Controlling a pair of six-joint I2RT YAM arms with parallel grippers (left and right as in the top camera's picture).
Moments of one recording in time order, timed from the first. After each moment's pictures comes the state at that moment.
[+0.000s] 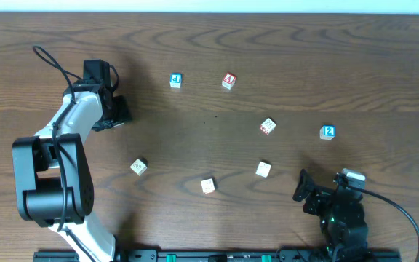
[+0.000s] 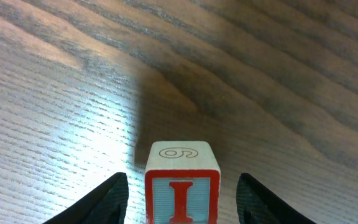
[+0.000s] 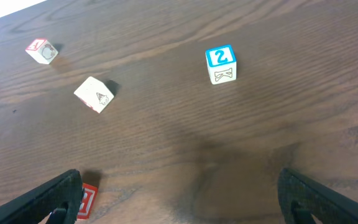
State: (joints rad) left arm 0.06 1.90 1.19 -0.62 -0.01 -0.28; right arm 0.24 0.01 0.17 -0.70 0.26 0.45
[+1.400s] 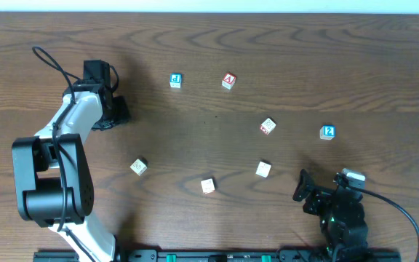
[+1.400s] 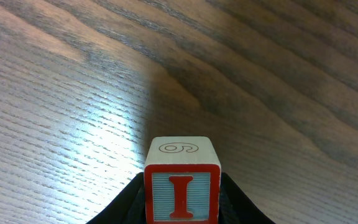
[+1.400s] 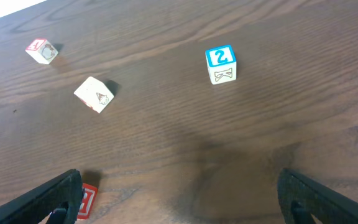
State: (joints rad) left arm 0.06 1.90 1.19 -0.63 -0.01 -0.30; right arm 0.24 0.01 0.17 -0.70 0.26 0.45
